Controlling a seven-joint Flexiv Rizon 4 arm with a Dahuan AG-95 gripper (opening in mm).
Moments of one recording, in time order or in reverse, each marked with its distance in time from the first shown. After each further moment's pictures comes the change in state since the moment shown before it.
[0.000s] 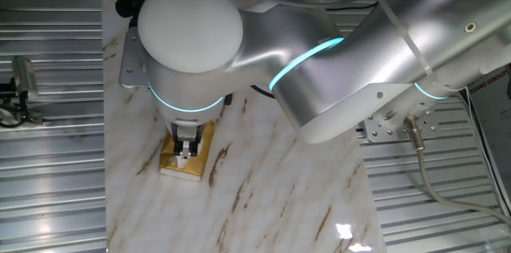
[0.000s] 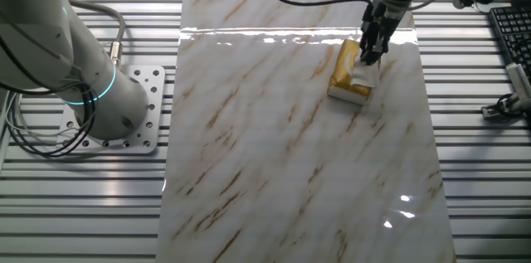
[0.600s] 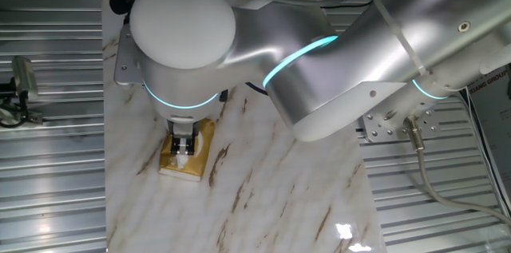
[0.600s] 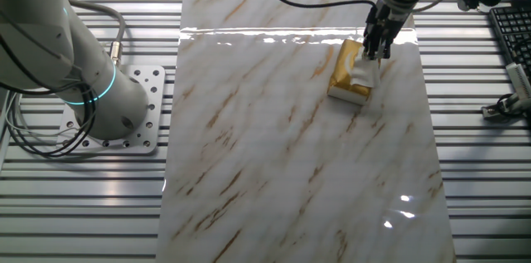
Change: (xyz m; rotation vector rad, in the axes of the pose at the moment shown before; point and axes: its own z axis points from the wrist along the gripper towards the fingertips) arm -0.005 -0.004 0.000 -0.005 0.004 -0.012
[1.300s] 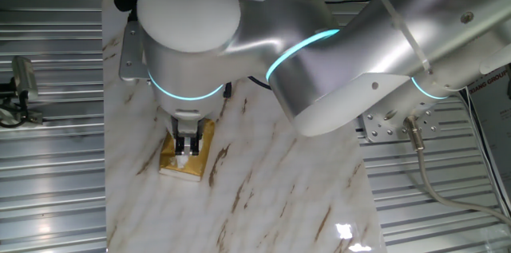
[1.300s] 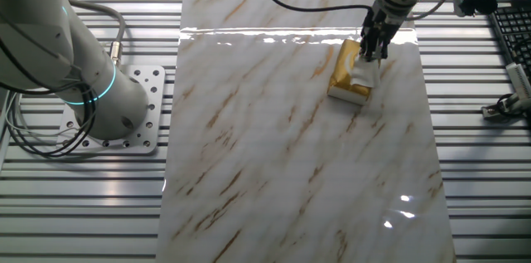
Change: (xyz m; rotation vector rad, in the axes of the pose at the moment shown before) arm 0.008 0.010 0.000 -0.047 0.012 -0.027
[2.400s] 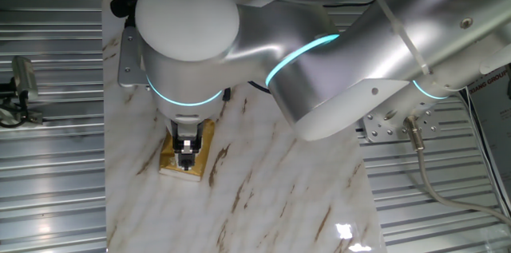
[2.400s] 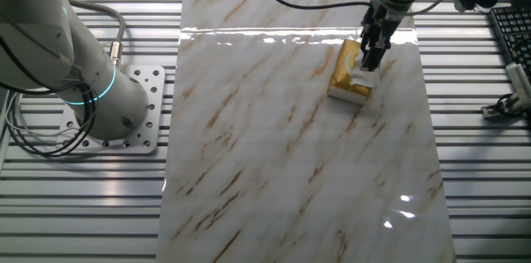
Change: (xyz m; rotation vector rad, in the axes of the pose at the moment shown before) arm 0.000 0.002 0.001 0.002 -0.009 -0.020
